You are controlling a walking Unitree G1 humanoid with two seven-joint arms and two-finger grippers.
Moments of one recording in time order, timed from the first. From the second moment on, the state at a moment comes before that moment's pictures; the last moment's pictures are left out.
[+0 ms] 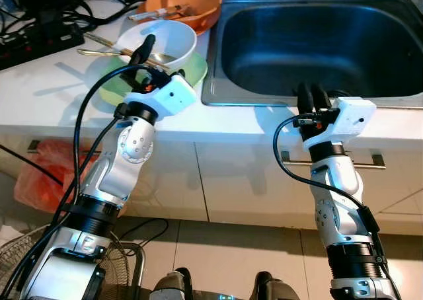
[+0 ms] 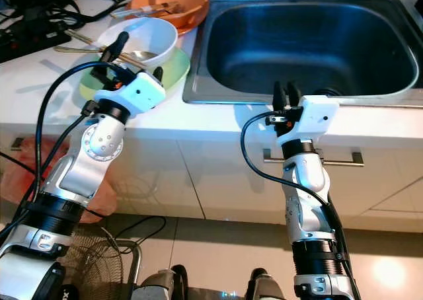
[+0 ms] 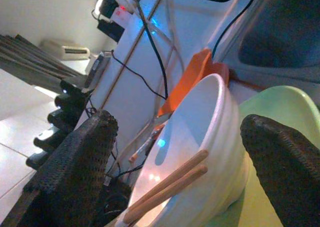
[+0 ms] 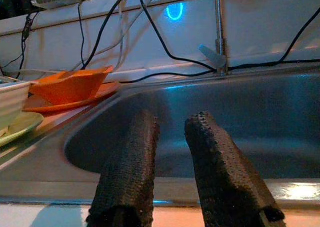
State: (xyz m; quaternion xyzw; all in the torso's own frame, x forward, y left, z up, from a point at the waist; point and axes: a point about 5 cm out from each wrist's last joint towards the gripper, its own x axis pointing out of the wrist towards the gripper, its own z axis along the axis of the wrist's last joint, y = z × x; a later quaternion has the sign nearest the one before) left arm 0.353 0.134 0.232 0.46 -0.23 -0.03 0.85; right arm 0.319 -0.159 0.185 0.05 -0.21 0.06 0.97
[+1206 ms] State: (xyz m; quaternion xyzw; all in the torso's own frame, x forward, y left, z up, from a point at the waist) left arm 0.362 0.147 0.231 0.49 -0.20 0.02 0.85; right arm 0.322 -0.174 0.222 0.00 -0.25 0.05 0.97
